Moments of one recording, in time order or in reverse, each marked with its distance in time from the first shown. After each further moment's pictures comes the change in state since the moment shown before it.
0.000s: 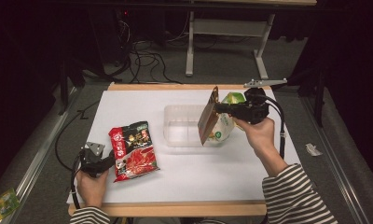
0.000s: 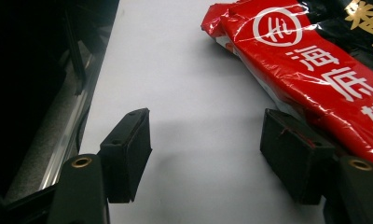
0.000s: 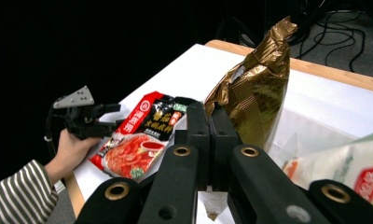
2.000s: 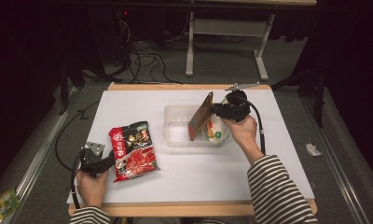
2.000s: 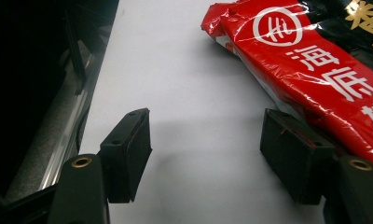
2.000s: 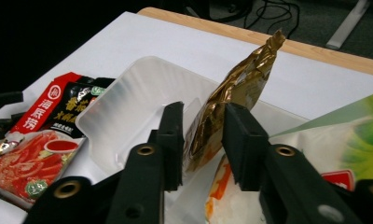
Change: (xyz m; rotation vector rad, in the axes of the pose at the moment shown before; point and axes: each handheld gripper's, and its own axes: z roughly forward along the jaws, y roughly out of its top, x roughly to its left) left arm 0.000 0.000 0.000 0.002 0.000 0.001; right arm -0.042 -0.018 0.065 0.096 -0.245 0.001
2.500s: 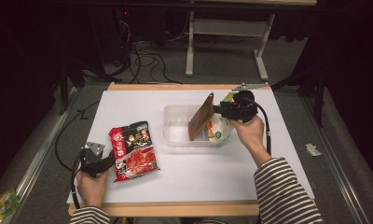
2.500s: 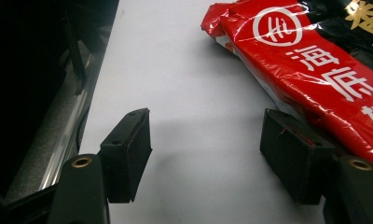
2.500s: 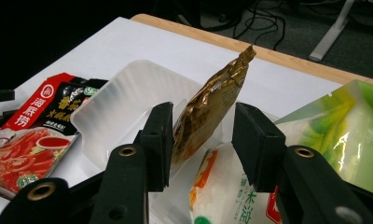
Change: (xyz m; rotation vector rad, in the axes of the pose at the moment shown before) left arm 0.000 0.000 0.000 0.000 0.001 0.001; right arm -0.002 -0.002 -0.022 -0.032 -0.031 -0.031
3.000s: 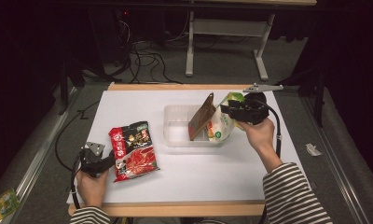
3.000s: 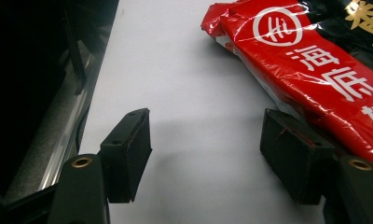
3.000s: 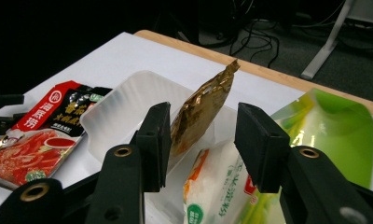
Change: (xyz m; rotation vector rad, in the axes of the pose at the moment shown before) left arm 0.000 0.000 0.000 0.000 0.000 -0.001; right arm -0.002 -0.005 -0.034 -0.072 -0.008 -0.025
